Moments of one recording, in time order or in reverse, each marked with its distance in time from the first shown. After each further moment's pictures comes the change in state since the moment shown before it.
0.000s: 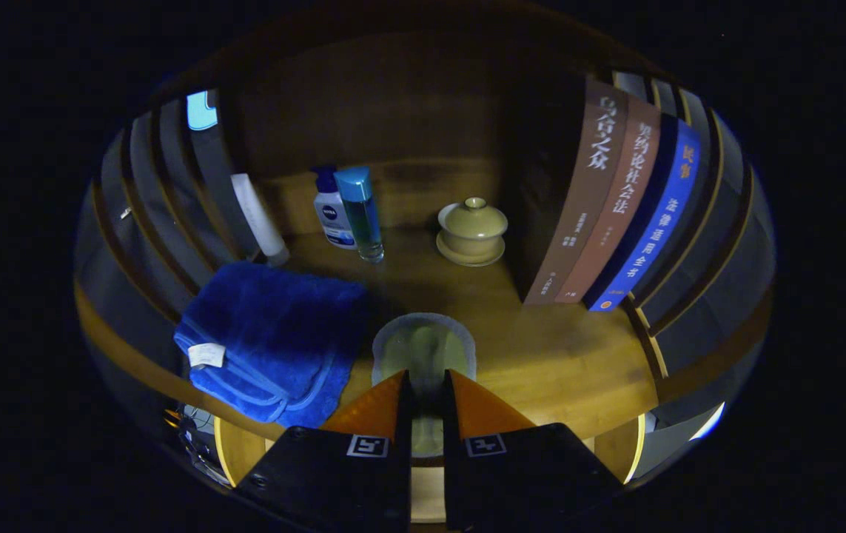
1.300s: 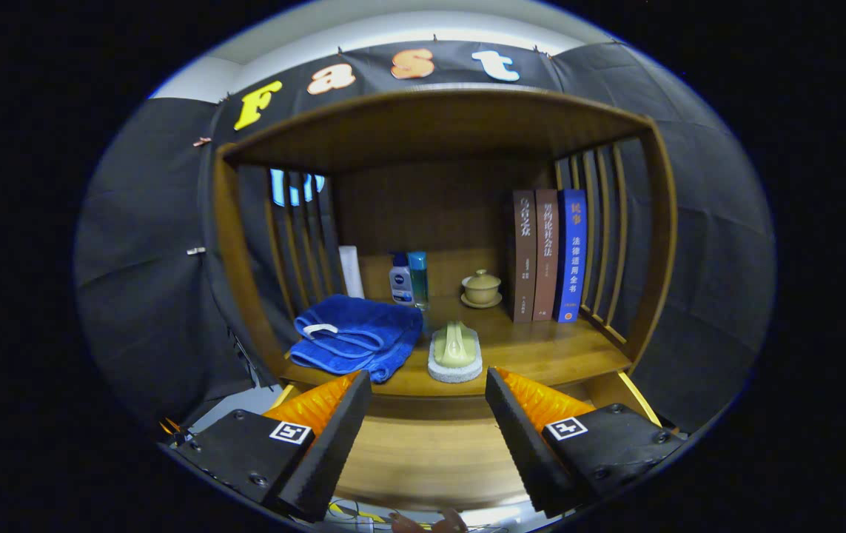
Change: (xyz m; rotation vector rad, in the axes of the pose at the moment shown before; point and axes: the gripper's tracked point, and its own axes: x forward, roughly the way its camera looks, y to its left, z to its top) arm -0.211 0.021 -0.114 0.006 -0.598 0.099
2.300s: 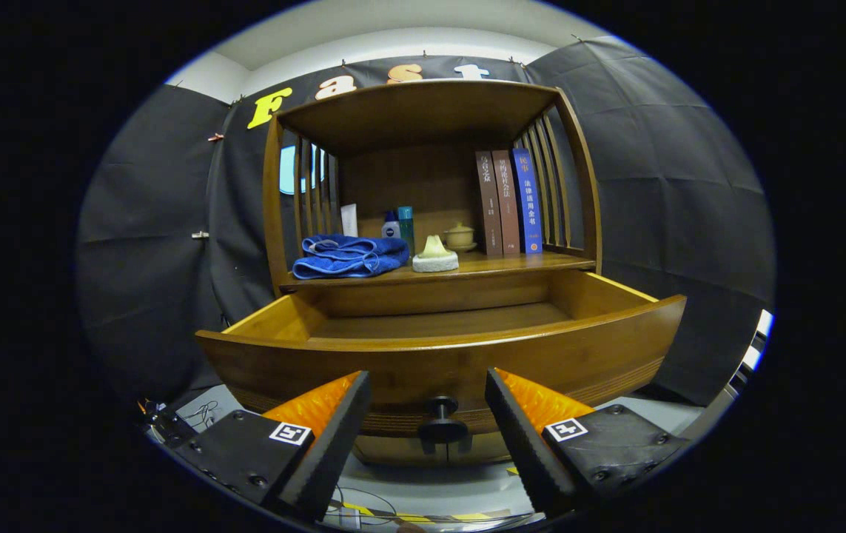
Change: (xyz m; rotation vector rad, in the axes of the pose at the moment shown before) arm -0.053 -0.018 -0.168 0.029 -0.026 -0.028
